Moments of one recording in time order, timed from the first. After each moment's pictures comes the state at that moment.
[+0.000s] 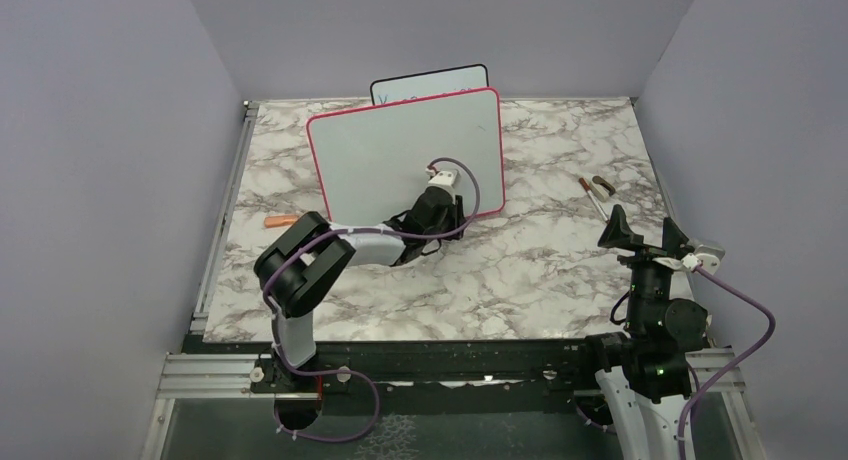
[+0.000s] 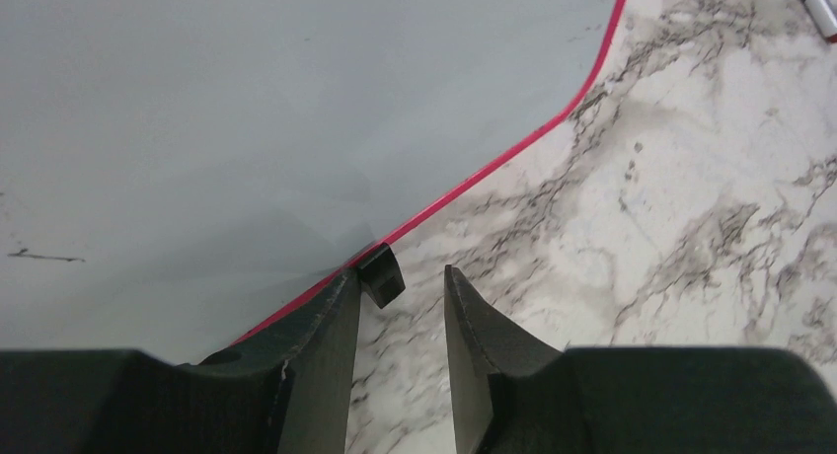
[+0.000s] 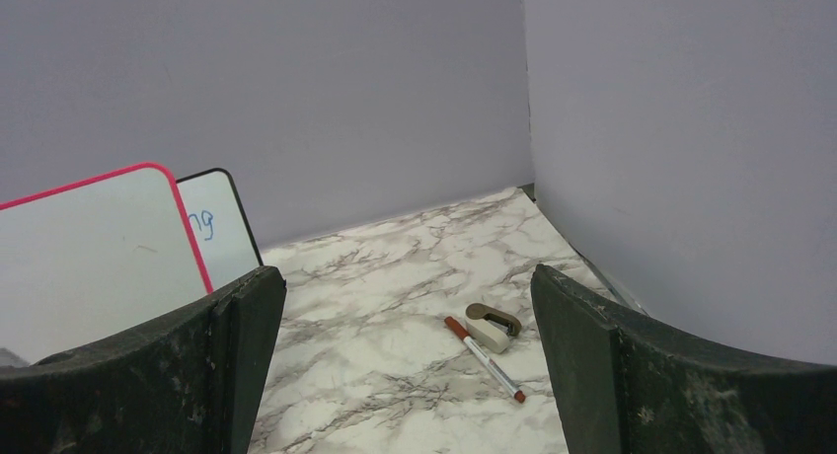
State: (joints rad) left arm -0.78 1.80 0.89 0.38 -0.10 -0.48; right arm 0.11 0.02 0.42 -0.05 0.32 0.05
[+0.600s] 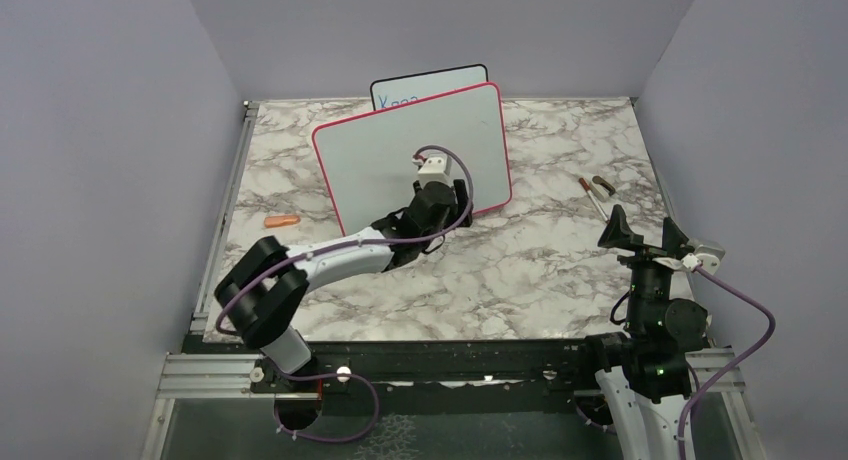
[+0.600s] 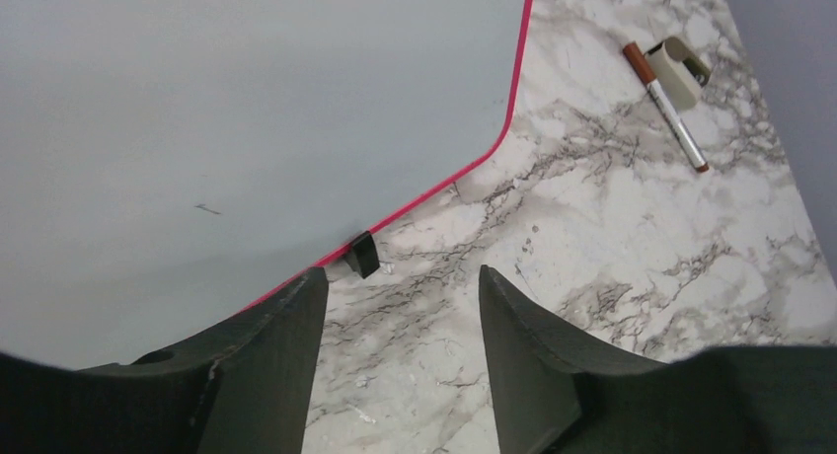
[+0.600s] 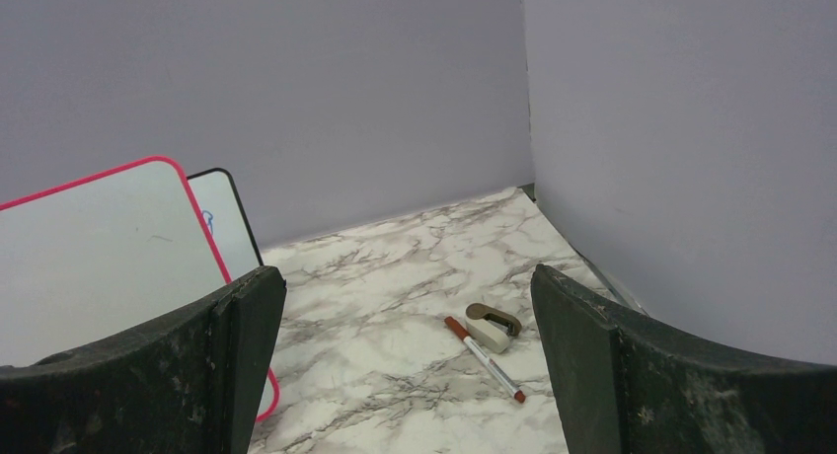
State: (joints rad) left arm -0.89 1.67 1.00 0.24 -0.35 -0.62; right arm 0.11 0.02 0.42 -0.05 0.32 0.05
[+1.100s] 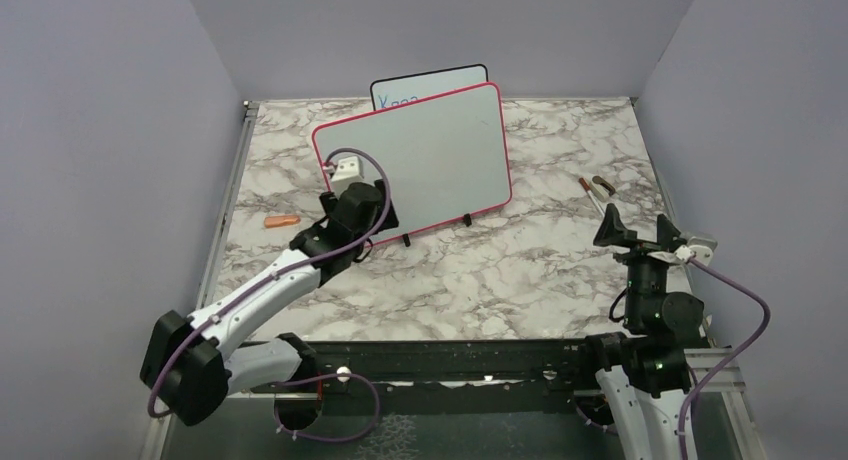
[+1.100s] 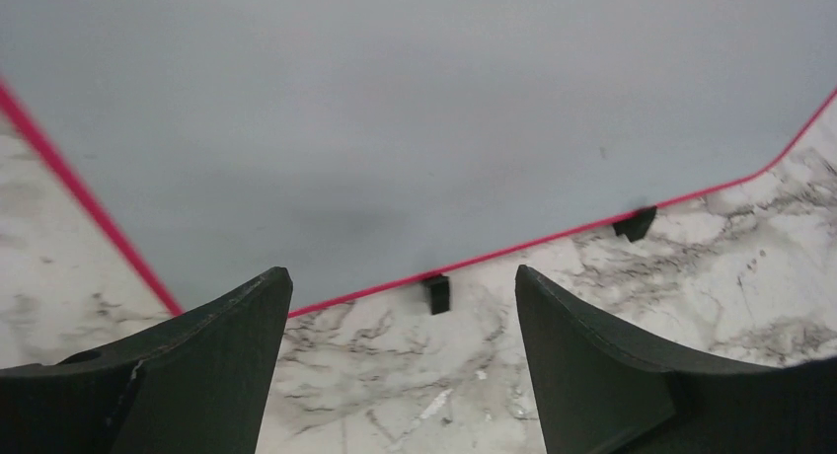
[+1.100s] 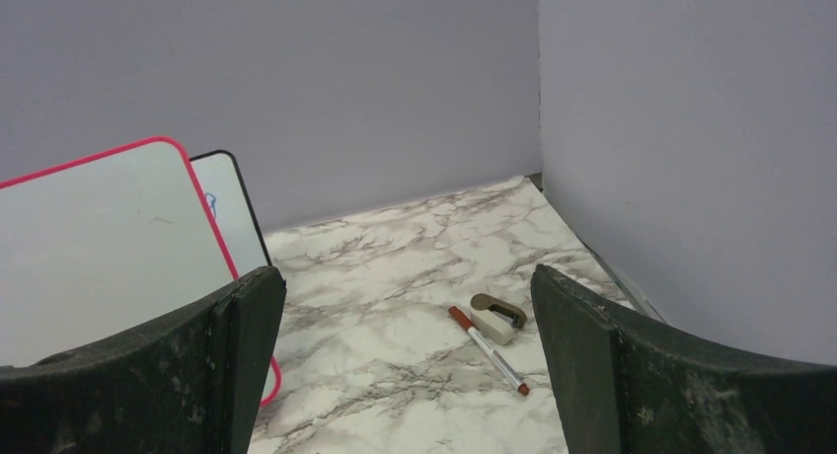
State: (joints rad) left arm -0.69 1.17 0.79 -0.23 -0.51 -0.62; right arm 0.11 0.06 0.42 -0.05 0.29 0.05
